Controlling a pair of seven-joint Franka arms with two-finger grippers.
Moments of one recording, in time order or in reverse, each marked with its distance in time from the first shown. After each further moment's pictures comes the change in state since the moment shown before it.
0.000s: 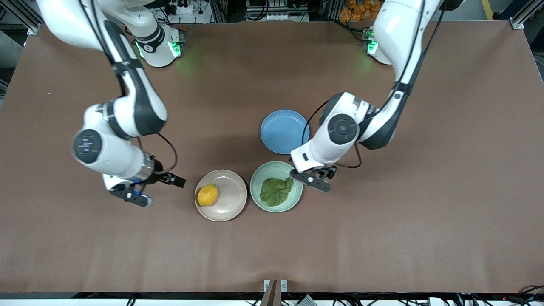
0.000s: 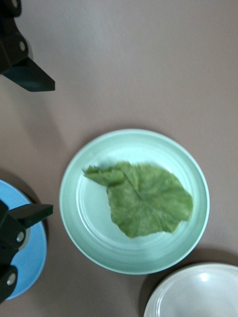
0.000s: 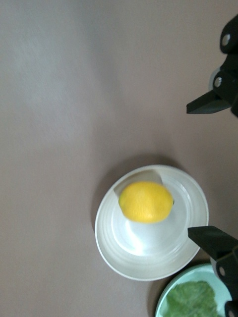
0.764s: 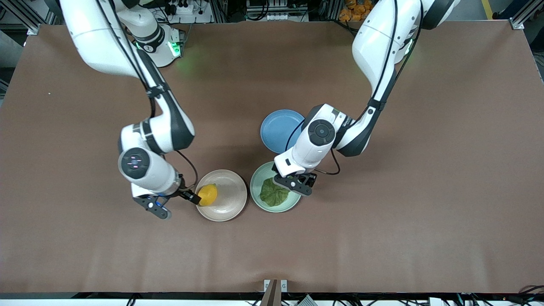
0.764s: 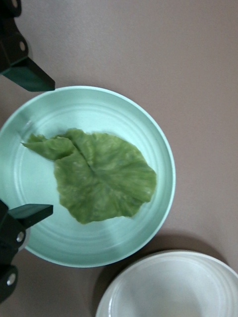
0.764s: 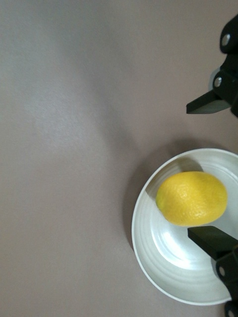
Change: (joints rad) left arm -0.055 0.154 0.001 0.066 0.000 0.227 -0.071; right arm 0.072 0.191 -0.011 0.145 -0.151 0.044 0.333
